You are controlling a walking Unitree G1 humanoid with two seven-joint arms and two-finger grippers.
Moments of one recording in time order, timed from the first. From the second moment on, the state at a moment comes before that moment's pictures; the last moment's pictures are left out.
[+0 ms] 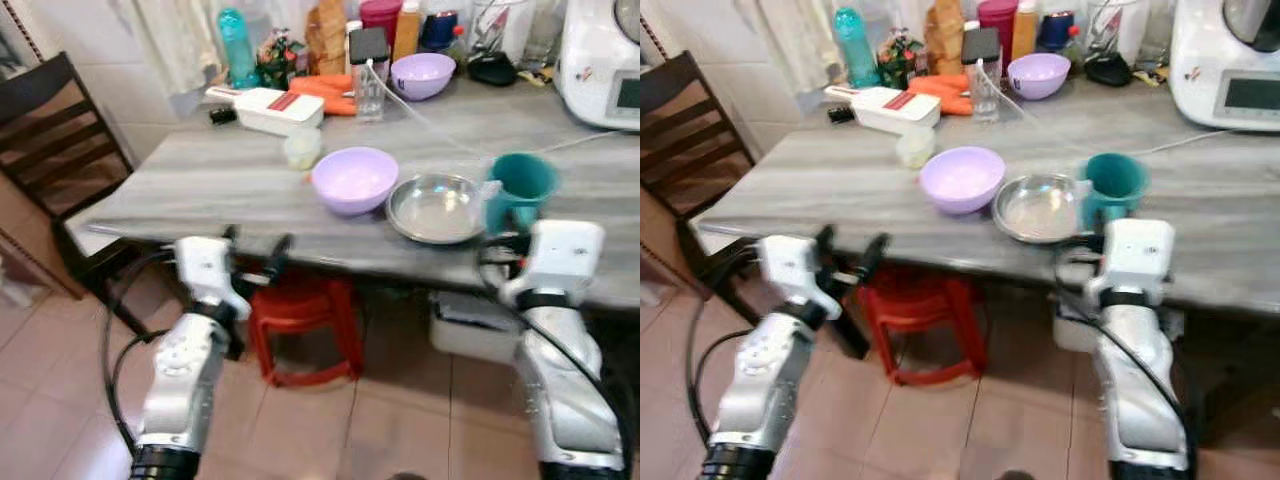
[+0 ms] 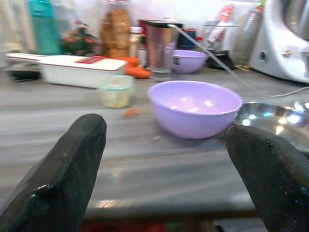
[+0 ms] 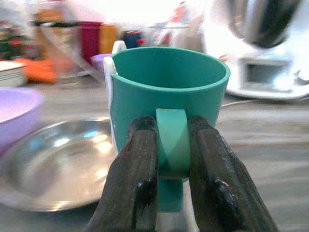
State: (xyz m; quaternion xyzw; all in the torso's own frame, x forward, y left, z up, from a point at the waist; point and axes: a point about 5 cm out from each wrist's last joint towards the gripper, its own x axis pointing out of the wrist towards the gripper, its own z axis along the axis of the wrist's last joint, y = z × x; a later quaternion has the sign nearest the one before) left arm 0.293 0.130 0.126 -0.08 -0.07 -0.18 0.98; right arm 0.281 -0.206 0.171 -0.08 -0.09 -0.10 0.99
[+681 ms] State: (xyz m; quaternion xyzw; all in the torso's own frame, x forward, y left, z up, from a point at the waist) left arm 0.285 0.126 0.124 -0.09 -0.07 -0.19 0.98; right arm 0.283 -0.211 0.177 -0.10 -0.09 -0.11 0.98
